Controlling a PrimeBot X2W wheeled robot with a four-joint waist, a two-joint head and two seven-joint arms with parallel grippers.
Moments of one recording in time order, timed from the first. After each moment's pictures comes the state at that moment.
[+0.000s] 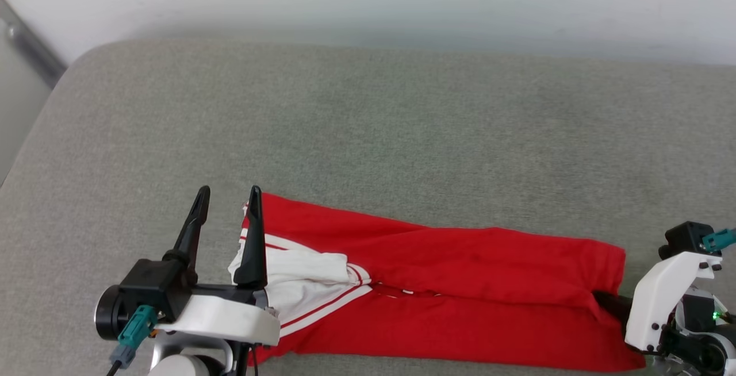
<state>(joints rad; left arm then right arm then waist) -0.12 0.41 -0.45 -0.17 -0.54 0.36 -0.23 -0.16 -0.25 -0.06 0.24 0.60 0.13 0.83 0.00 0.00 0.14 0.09</state>
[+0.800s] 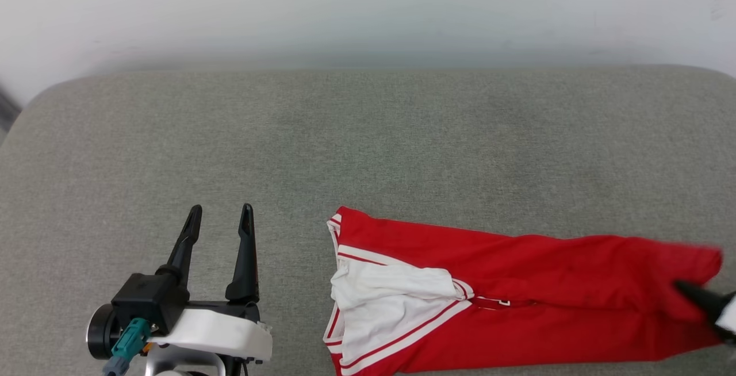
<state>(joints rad) -0.07 0.44 -0.44 -0.19 -0.55 0.40 -0.22 -0.17 -0.21 -0.47 0.18 0.62 0.13 0.94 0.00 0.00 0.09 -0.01</state>
